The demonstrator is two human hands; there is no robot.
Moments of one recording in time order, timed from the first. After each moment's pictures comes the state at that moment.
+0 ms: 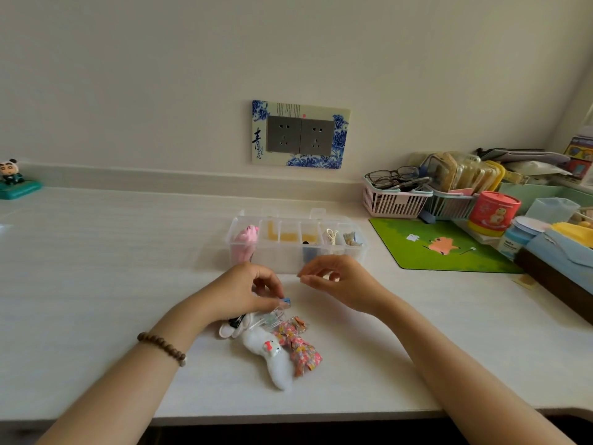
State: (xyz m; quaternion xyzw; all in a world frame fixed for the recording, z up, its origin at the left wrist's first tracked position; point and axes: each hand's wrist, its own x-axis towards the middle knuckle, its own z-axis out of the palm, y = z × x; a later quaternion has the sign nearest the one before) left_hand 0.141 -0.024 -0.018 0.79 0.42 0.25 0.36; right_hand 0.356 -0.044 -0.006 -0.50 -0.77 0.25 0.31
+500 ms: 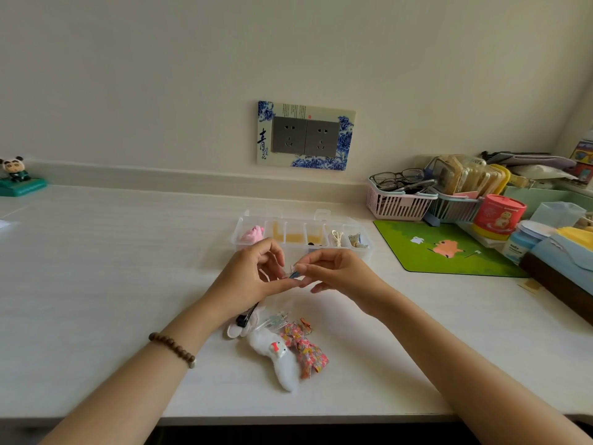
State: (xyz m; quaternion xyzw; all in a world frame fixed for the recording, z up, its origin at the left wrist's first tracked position) left_hand 0.149 -0.035 -0.005 0.75 0.39 0.42 0.32; right_hand 0.340 -0.047 0.010 -0.43 -0.65 0.48 0.40
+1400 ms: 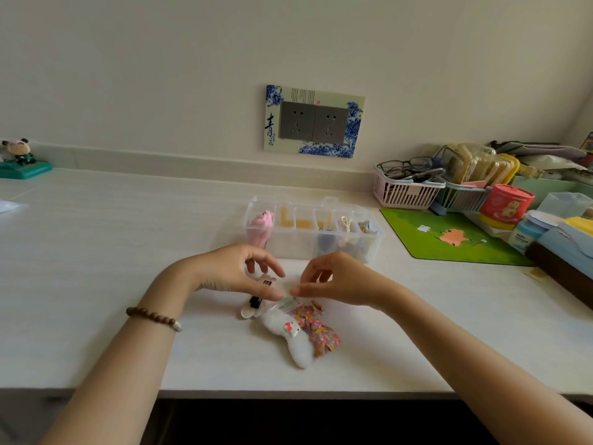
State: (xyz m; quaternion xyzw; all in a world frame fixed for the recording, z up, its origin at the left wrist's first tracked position) left_hand 0.101 -0.031 0.011 0.81 0.44 0.13 0.36; right_hand 0.320 -0.065 0.008 -0.54 -0.77 0.28 0.19
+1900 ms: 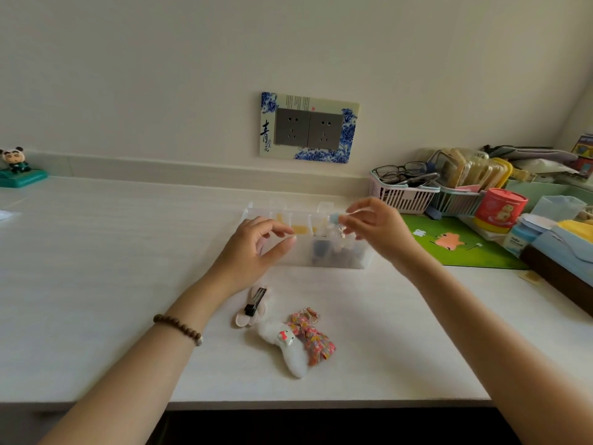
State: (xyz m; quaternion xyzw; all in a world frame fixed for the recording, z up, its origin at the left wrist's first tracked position) left_hand 0.140 -0.020 0.003 0.78 0.39 0.43 0.24; right_hand 0.370 -0.031 0.045 -0.54 -0.63 0.27 0.49
